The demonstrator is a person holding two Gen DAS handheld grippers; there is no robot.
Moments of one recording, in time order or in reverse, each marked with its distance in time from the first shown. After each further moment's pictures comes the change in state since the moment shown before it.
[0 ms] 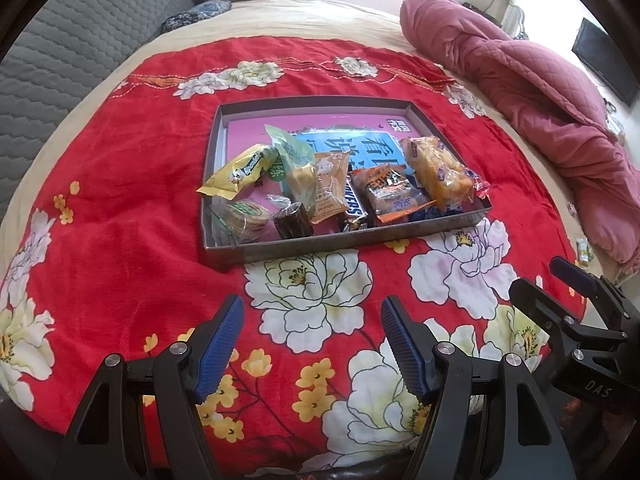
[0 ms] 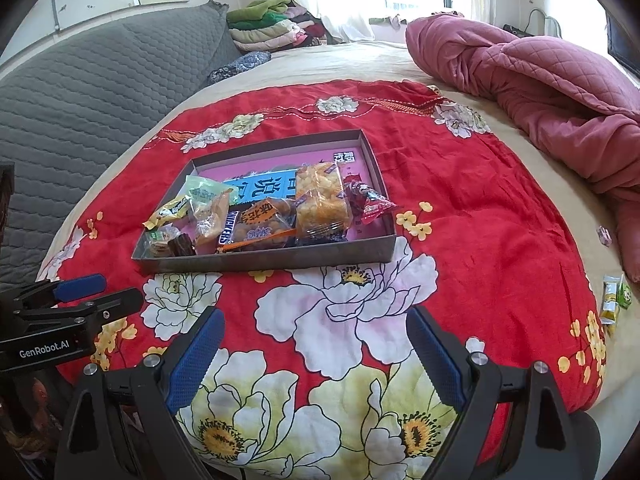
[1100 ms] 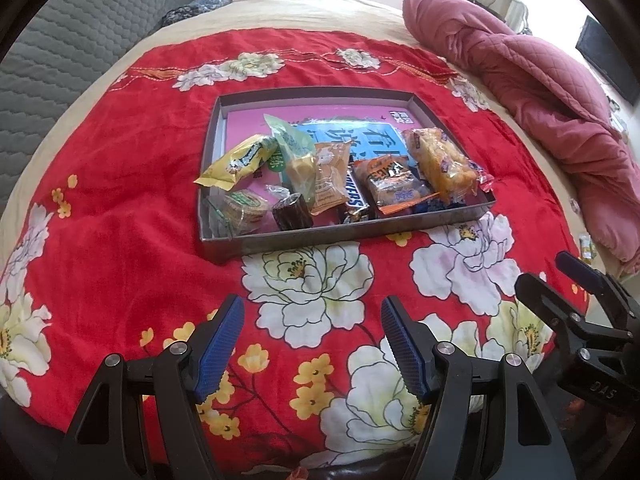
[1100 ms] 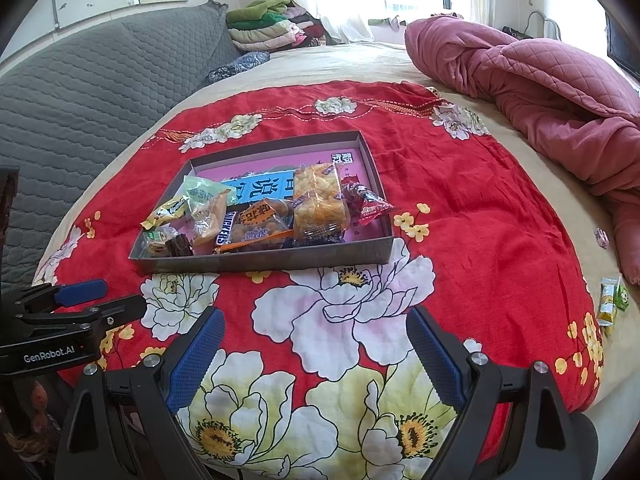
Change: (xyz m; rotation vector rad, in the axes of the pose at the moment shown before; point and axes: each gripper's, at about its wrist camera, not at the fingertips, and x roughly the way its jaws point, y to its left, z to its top) left arm 0.007 -0.002 -0.001 -0.006 0.027 0.009; right arm -0.002 -0.001 0.000 -0.009 -0.003 -0.009
